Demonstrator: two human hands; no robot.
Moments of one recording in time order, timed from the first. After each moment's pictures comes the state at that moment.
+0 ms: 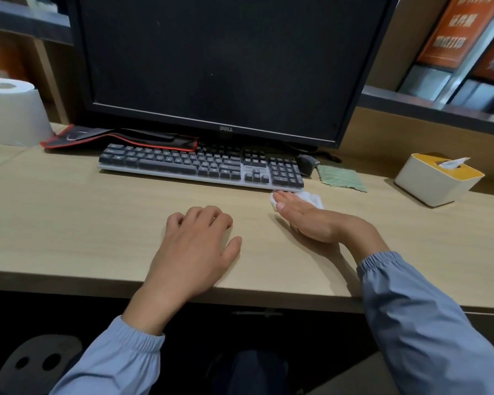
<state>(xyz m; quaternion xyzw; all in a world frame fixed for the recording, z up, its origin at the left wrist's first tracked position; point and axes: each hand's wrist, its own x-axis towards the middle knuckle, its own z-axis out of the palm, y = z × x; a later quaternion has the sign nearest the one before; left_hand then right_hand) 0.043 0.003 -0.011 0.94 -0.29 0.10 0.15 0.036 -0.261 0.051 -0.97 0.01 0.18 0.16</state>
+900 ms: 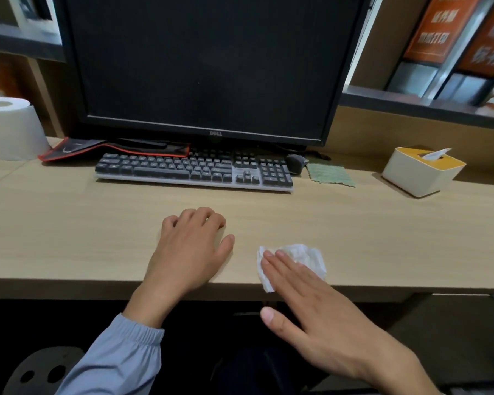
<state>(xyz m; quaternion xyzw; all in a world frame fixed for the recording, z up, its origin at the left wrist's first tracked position) 0.040 0.002 -0.005 0.94 -0.27 0.10 0.16 -0.129 -0.187 0.026 -0.99 -0.07 0.10 0.09</state>
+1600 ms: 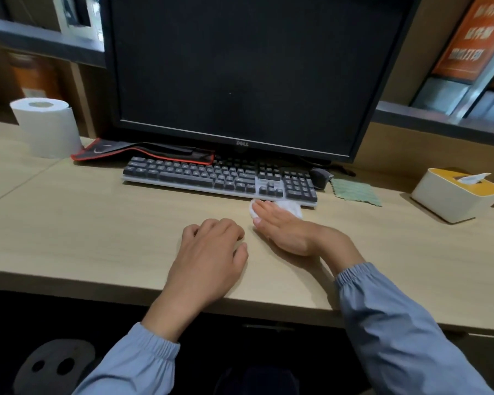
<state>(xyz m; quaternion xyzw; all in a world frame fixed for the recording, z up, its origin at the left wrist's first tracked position) 0.042 0.003 -0.006 0.93 -0.26 0.12 0.22 0.063 -0.207 0.039 -0.98 -0.06 0.16 0.13</state>
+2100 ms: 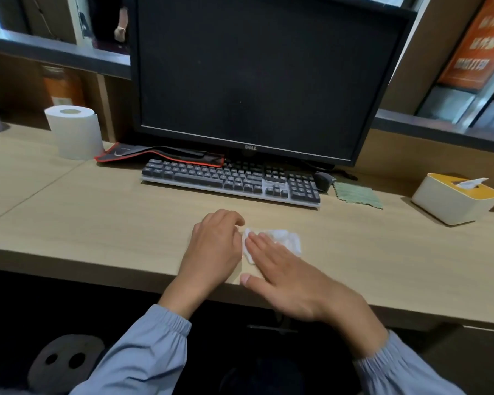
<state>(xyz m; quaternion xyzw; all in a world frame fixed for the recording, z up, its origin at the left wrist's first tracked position) 0.042 0.011 -0.005 0.90 -0.22 0.14 0.36 -0.037 -0.151 0.026 -0.98 -0.12 0.14 0.10</state>
